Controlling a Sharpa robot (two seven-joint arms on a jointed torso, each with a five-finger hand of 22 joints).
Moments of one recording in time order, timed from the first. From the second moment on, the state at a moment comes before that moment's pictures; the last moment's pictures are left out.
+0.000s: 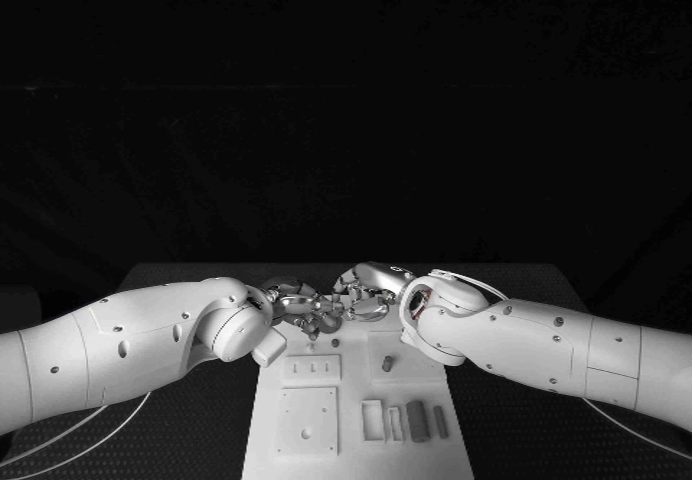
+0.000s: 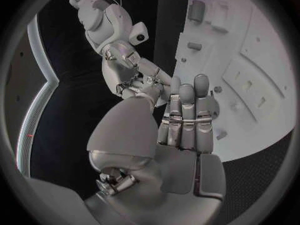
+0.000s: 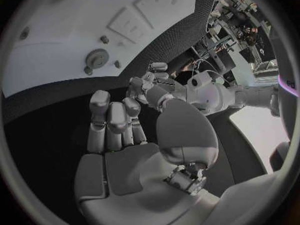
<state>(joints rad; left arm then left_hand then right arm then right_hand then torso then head) 1.38 -0.64 -0.23 1.36 -0.26 -0.18 -0.19 1.24 0.01 0.33 0.03 0.34 1.01 0.13 0.30 0.47 1.36 0.02 0.11 0.49 1.10 -0.08 1.02 0.78 0.02 1.20 -0.17 0.38 1.27 1.25 -0.55 -0.10 1.34 -1.32 -0.31 -0.09 1.08 -0.03 0.60 -0.29 0.37 0.88 0.07 0.39 0.64 1.09 -0.03 1.16 1.17 1.26 -0.13 1.44 0.99 0.22 1.16 -0.06 1.07 1.31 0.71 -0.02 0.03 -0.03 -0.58</state>
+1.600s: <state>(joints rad) 1.38 -0.65 -0.23 1.33 -0.32 -0.18 -0.20 0.81 0.04 0.64 -0.28 0.40 1.06 0.11 0.37 0.53 1.37 0.00 0.22 0.57 1.13 -0.10 1.09 0.77 0.02 1.25 -0.19 0.39 1.31 1.24 -0.58 -0.11 1.28 -1.20 -0.34 -0.06 1.00 -0.11 0.54 -0.28 0.37 0.87 0.14 0.25 0.60 0.98 0.04 1.10 1.14 1.14 -0.07 1.39 0.95 0.22 1.09 -0.03 1.03 1.31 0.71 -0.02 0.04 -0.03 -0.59</state>
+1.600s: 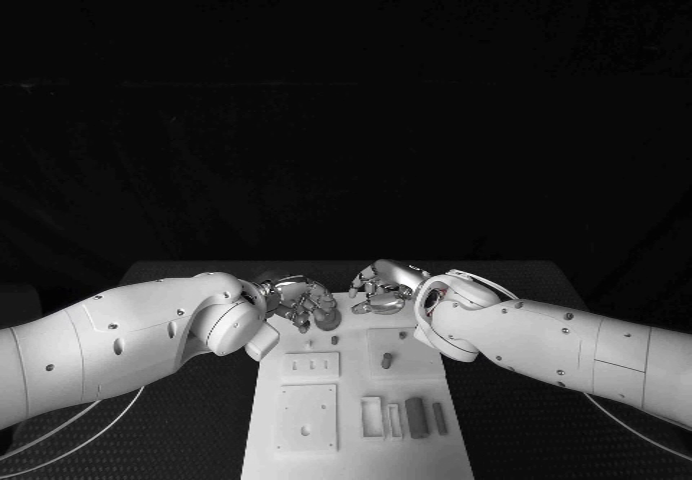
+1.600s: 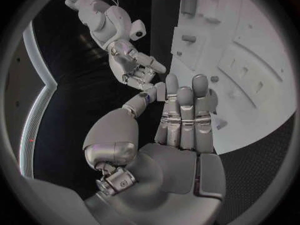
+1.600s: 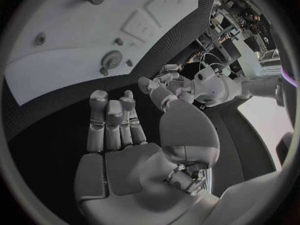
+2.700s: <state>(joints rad) 1.36 -0.62 -0.23 1.26 -0.71 0.01 -0.46 0.84 0.05 0.63 -0.26 0.32 1.05 0.11 0.39 0.53 1.37 -0.01 0.25 0.58 1.14 -0.11 1.12 0.76 0.02 1.25 -0.21 0.45 1.31 1.29 -0.63 -0.04 1.07 -0.84 -0.43 0.15 1.00 -0.10 0.53 -0.28 0.37 0.85 0.14 0.25 0.60 0.98 0.04 1.11 1.13 1.14 -0.06 1.39 0.94 0.22 1.08 -0.02 1.03 1.31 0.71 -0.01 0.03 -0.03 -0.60</state>
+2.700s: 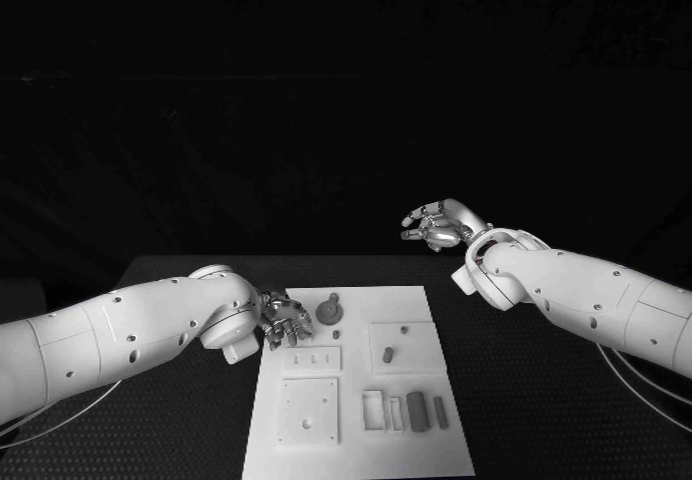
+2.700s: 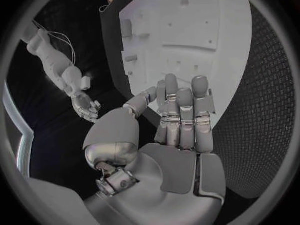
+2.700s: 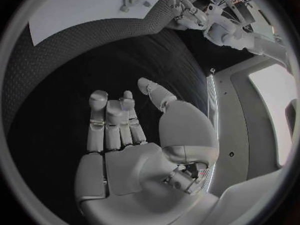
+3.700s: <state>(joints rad) 1.32 -0.58 -0.24 1.30 -0.93 -0.02 -0.52 0.83 0.04 0.63 -0.24 0.30 1.06 0.11 0.42 0.54 1.39 -0.03 0.33 0.61 1.17 -0.12 1.24 0.72 0.02 1.27 -0.23 0.61 1.31 1.29 -0.62 -0.04 1.07 -0.82 -0.41 0.17 1.00 -0.09 0.53 -0.27 0.37 0.85 0.15 0.25 0.60 0.98 0.05 1.12 1.12 1.14 -0.06 1.39 0.94 0.22 1.07 -0.02 1.03 1.31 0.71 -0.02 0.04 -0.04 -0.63</state>
